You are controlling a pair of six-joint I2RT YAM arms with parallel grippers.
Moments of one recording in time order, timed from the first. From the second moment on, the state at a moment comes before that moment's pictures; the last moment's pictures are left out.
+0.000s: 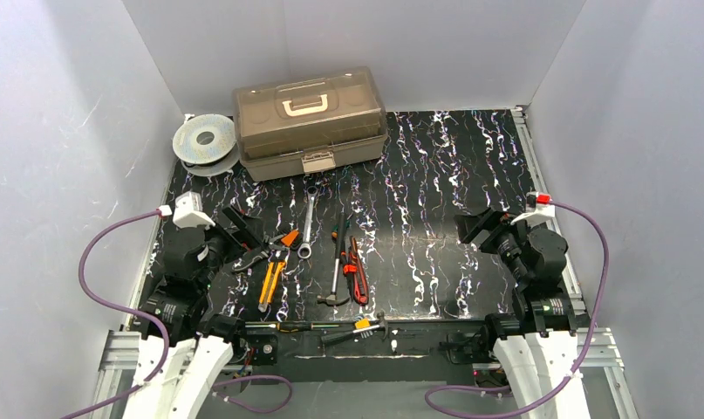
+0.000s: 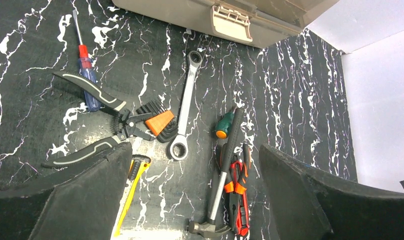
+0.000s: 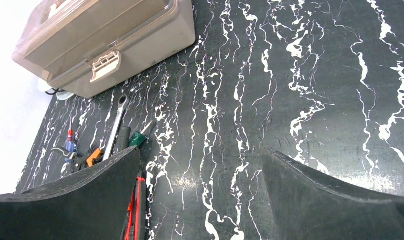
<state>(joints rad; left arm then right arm) -0.24 0.43 0.78 -0.72 -0.10 -0.62 0.08 0.36 0.54 -0.39 -0.20 0.49</state>
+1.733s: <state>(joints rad) 0.08 1.96 1.74 -0.35 0.20 -0.55 0.27 1.74 1.50 -0.13 -0.36 0.73</state>
